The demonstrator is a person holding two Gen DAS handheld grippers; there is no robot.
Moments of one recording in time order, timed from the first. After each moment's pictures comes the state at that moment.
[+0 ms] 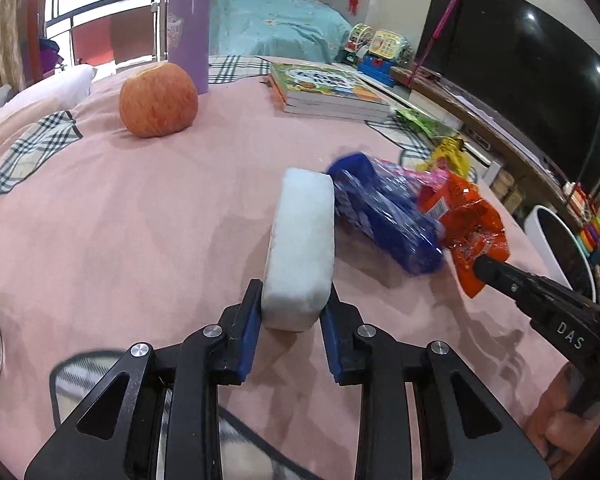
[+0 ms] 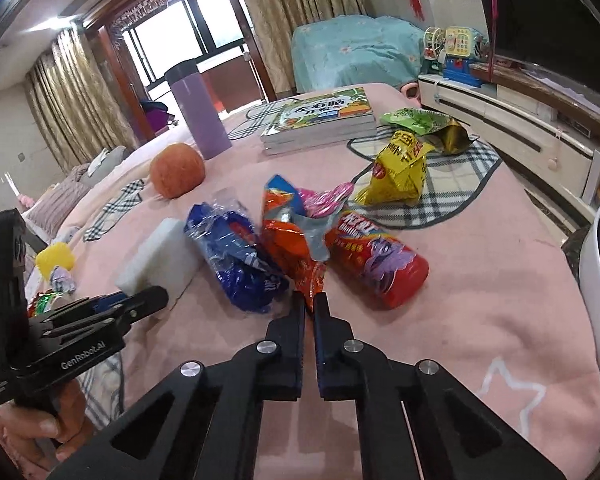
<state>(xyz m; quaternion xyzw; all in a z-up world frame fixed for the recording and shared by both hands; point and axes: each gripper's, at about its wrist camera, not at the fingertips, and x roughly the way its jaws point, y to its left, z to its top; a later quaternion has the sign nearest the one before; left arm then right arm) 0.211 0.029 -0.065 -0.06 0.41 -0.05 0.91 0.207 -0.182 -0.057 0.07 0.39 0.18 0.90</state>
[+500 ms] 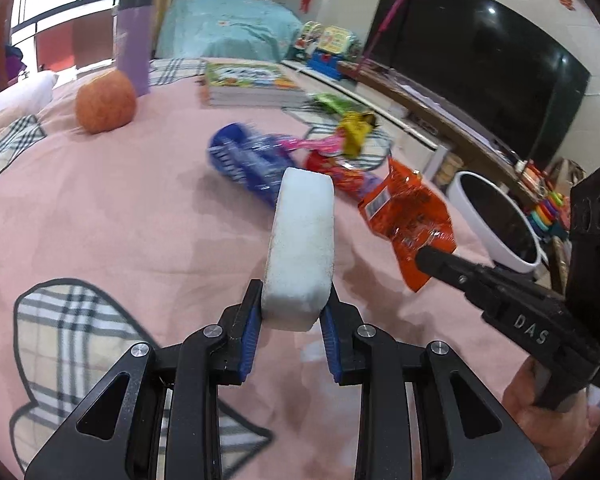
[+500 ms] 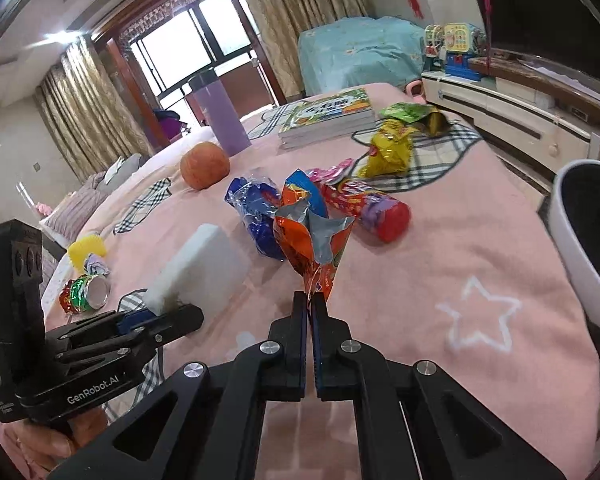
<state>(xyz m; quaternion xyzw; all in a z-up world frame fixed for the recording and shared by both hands) 0.155 -0.025 -0.045 -0.06 0.40 -0.13 0.90 0.153 -0.207 -0.045 0.10 0.38 0.20 0.90</state>
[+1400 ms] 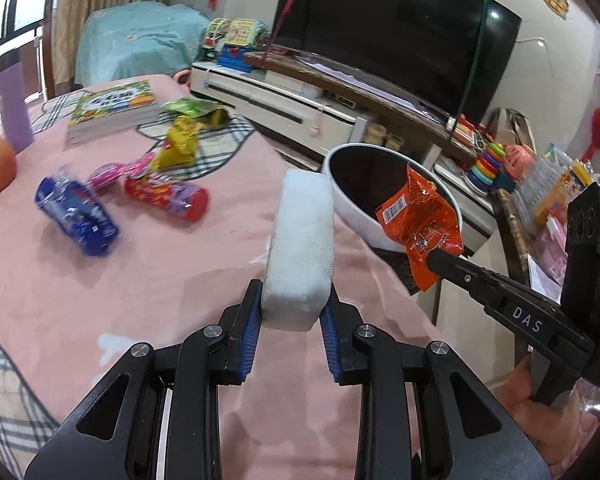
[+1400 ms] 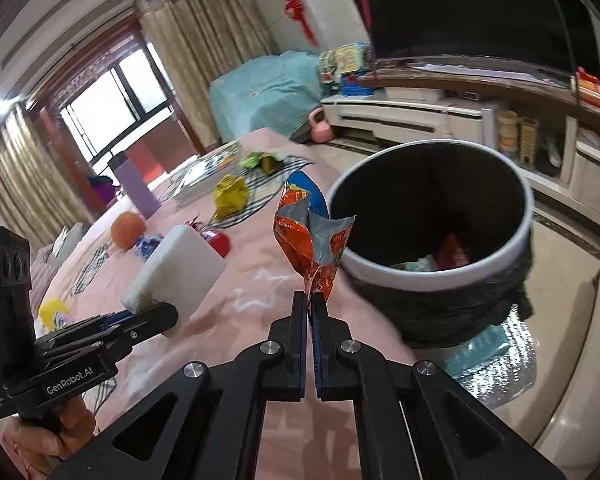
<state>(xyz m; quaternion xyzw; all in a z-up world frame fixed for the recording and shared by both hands) 0.150 -0.160 -0.021 -0.01 0.40 -0.25 0.88 0.096 -0.347 -0.030 0.17 0.35 0.05 0.92</state>
